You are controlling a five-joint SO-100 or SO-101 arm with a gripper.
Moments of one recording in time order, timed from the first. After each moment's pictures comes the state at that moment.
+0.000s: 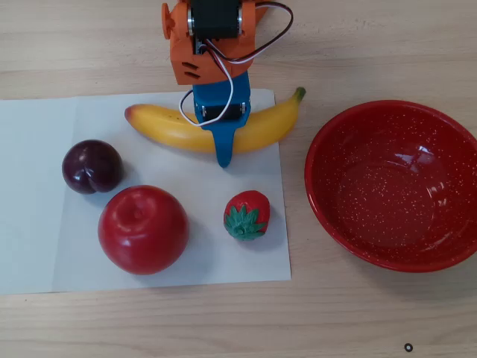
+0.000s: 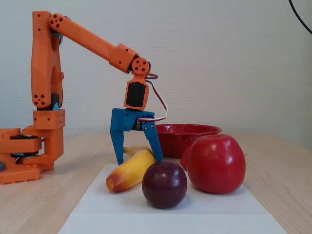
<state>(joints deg) 1.1 90.9 113.8 67.9 0.1</state>
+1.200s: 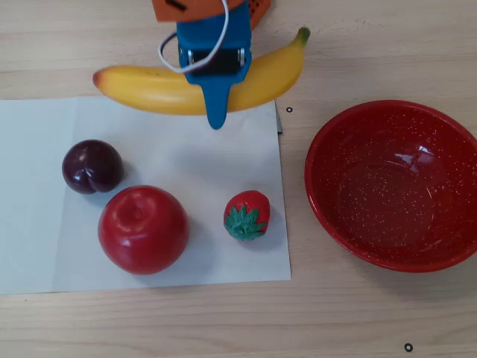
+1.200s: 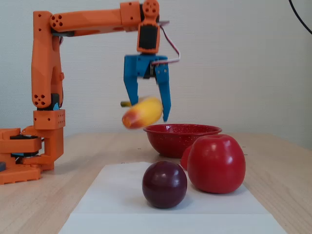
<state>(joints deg) 1.3 90.9 73.0 102.2 -2.0</state>
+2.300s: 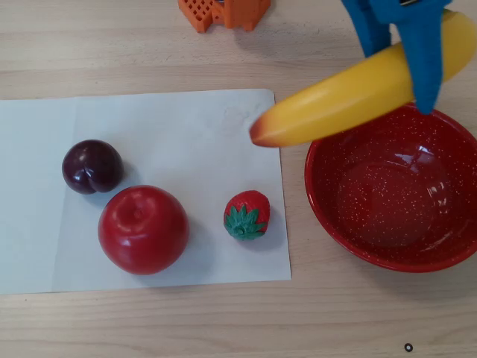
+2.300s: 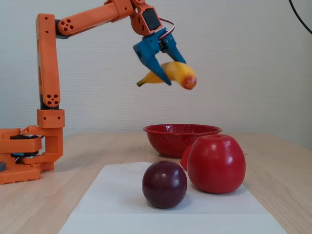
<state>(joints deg) 30.2 93.2 63.2 79.0 -8.9</state>
